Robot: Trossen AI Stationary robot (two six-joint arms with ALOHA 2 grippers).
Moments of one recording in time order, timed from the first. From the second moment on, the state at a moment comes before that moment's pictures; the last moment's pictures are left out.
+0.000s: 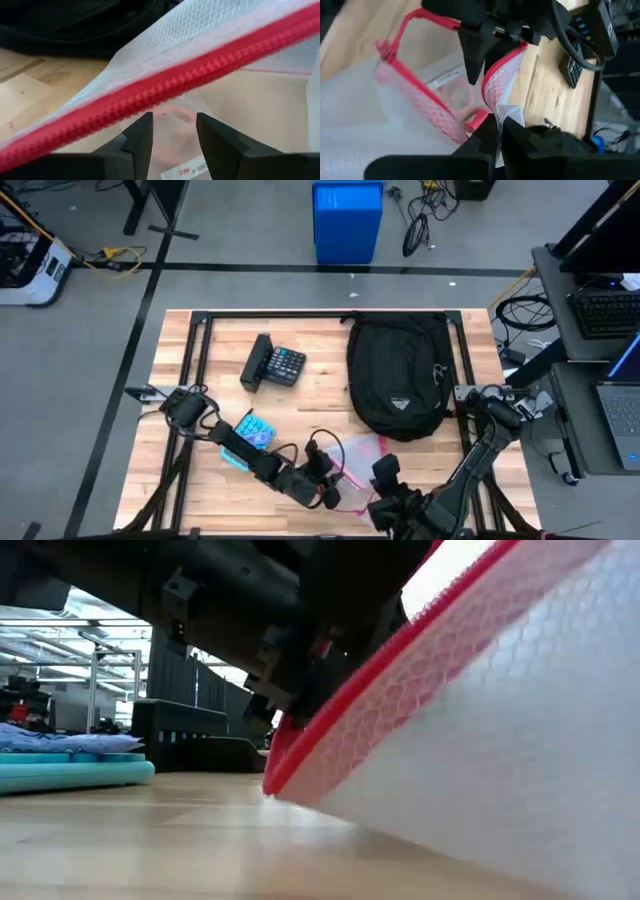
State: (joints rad) left arm -0.56 2.17 1.22 0.45 -0.74 -0.60; right arm 0.87 2.03 1.93 -1.42 0.68 0.35
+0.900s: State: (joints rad) left arm -0.54 2.17 1.22 0.50 -0.35 -0.27; right arm 0.84 2.03 1.93 -1.29 0.63 0.24
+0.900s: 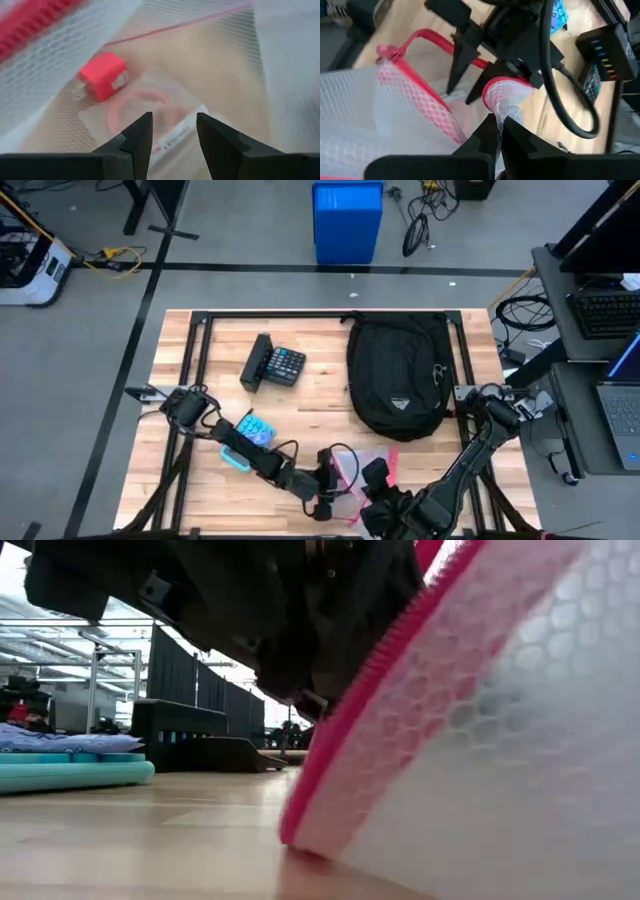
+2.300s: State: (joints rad) left arm -0.44 2.19 1.26 0.28 0.01 0.02; right arm 0.81 2.03 1.93 -1.24 0.63 0.08
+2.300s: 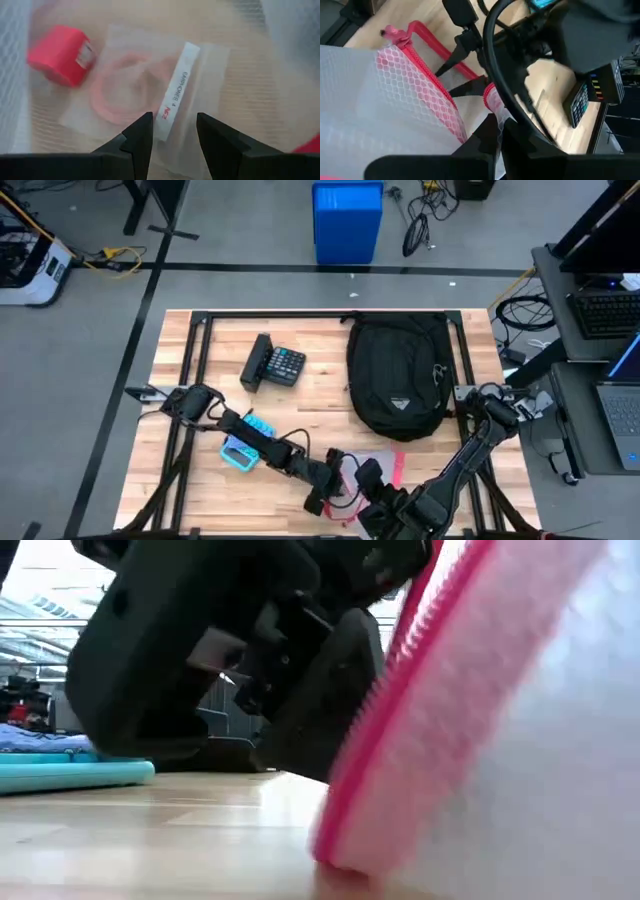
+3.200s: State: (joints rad) left arm -0.45 2.21 1.26 0.33 0.12 0.04; right arm 0.81 2.03 1.93 -1.23 0.63 0.10
